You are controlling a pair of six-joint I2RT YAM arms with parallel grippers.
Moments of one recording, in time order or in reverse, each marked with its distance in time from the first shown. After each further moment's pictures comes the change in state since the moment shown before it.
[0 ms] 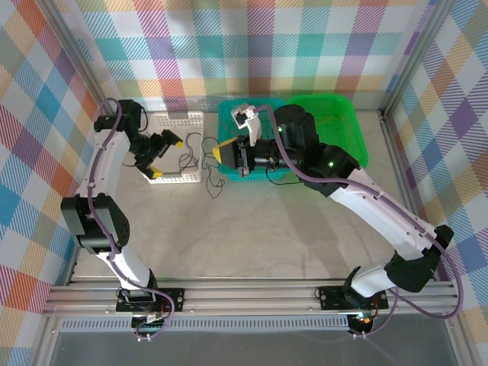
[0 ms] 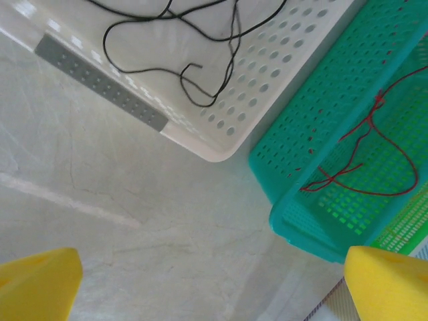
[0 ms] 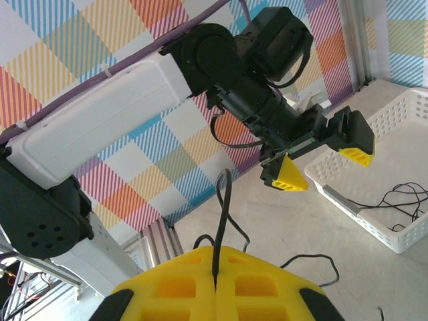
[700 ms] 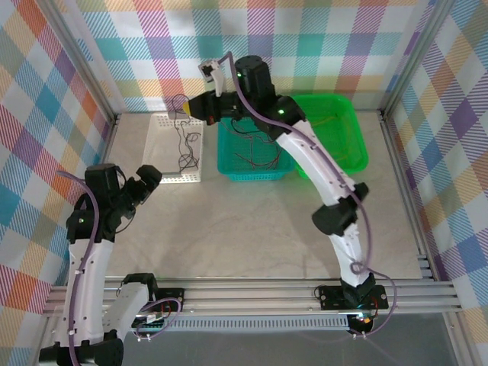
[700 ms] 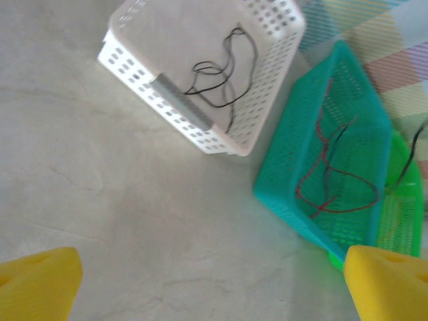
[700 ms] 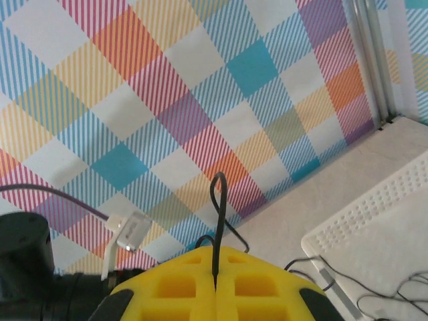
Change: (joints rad) left arm 0.004 -0.898 -0.687 0.294 -0.256 -0.019; right arm -0.150 0.788 1.007 -0.184 -0.250 0.033
